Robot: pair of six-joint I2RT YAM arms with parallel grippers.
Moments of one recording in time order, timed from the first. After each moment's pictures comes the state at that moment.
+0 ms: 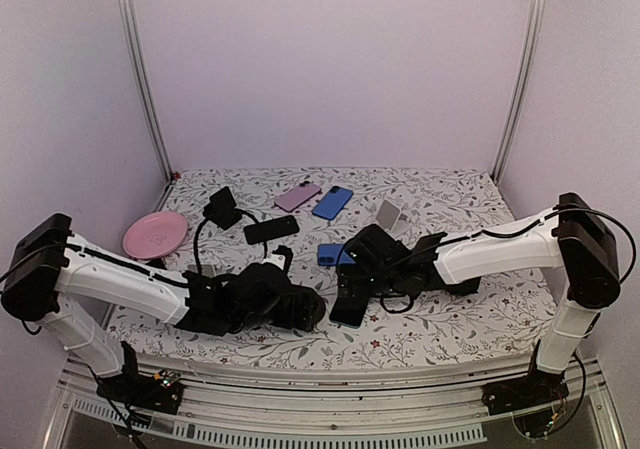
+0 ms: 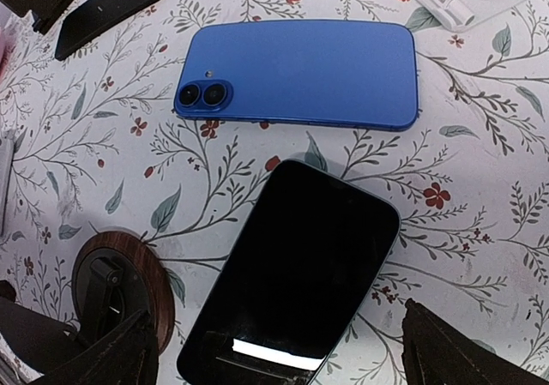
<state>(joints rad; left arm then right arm) -1.18 1.54 0.72 0.02 -0.44 -0.75 1.04 1.78 1.09 -0.29 0.35 0.85</state>
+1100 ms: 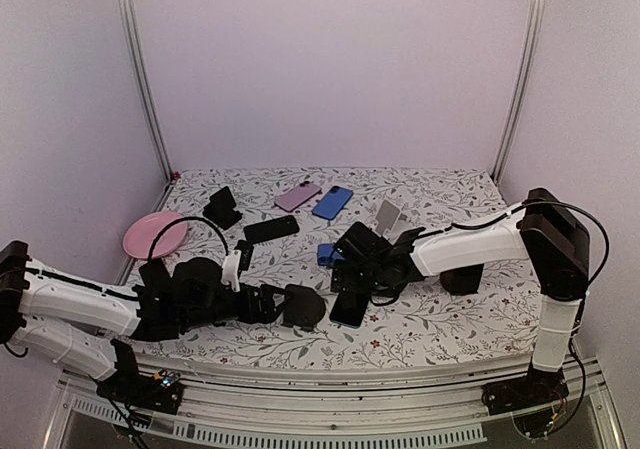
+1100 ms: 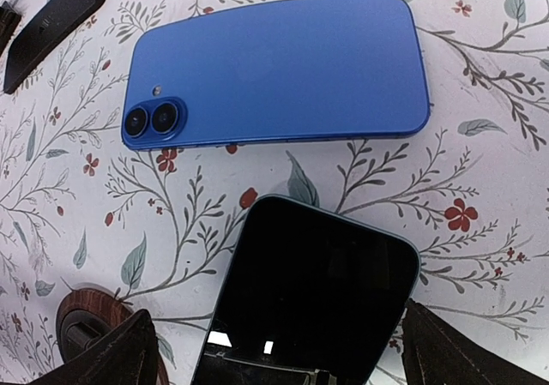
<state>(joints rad) -1.02 1.22 0.38 0.38 -0.14 -0.72 0.99 1.94 1.22 -0.34 0.33 0.96</state>
